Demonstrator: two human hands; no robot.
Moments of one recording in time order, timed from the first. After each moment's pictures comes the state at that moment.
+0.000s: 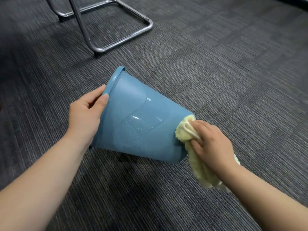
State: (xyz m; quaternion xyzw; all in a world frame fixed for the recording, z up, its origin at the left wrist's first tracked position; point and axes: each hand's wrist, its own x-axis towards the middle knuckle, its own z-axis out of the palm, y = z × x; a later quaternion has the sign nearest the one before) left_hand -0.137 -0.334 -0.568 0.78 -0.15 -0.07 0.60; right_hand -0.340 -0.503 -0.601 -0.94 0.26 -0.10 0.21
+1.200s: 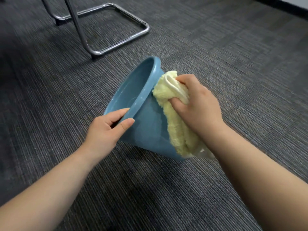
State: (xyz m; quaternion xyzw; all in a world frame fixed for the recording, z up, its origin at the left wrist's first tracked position) left_hand -0.176 -0.334 -0.568 0.75 -0.34 -0.14 0.55; right_hand -0.277 -0.498 -0.525 -0.90 0.28 -0.21 0.26
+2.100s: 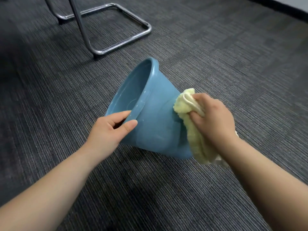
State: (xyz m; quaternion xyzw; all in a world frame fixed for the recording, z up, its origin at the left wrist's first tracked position) left_hand -0.175 -0.329 -0.572 0.72 -0.34 -0.19 0.58; right_hand -0.303 -0.516 -0.556 -0.91 0.31 -0.19 0.19
